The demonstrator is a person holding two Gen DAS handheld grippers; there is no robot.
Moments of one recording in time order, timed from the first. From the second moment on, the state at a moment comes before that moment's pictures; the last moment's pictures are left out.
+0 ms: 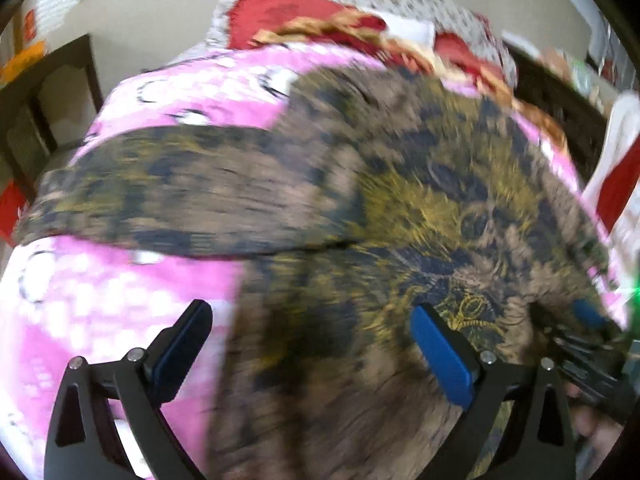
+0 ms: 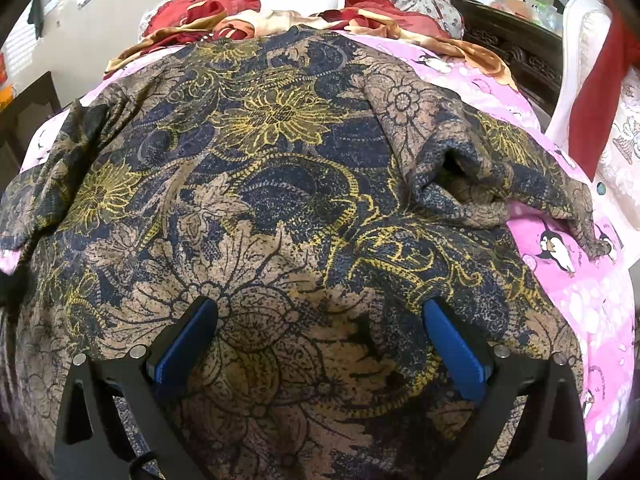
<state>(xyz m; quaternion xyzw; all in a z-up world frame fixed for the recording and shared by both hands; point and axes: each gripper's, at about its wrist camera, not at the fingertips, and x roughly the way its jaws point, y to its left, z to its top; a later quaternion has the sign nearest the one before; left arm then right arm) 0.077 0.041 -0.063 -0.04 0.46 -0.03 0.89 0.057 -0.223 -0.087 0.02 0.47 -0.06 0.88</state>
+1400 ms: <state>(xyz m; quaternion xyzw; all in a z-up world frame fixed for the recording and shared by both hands) 0.110 0.382 0.035 -0.36 0.31 0.10 0.88 0.057 -0.221 -0.087 0.02 0.47 -0.06 0.88</state>
